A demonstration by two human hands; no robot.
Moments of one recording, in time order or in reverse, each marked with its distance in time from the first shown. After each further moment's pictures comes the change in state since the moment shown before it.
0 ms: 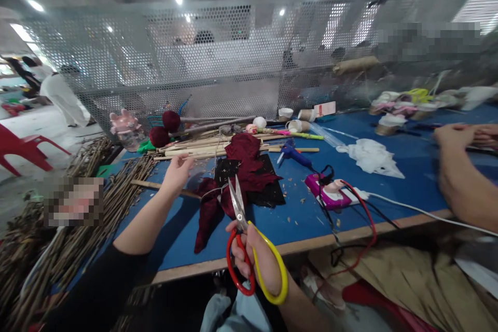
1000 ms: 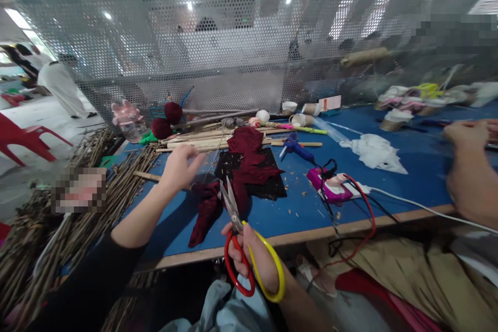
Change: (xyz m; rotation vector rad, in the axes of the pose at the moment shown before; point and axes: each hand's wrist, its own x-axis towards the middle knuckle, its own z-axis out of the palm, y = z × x) left_hand -0.020 0.009 -0.017 0.746 0.077 0.617; right_hand -0.012 0.005 0.011 -0.109 0.005 0.096
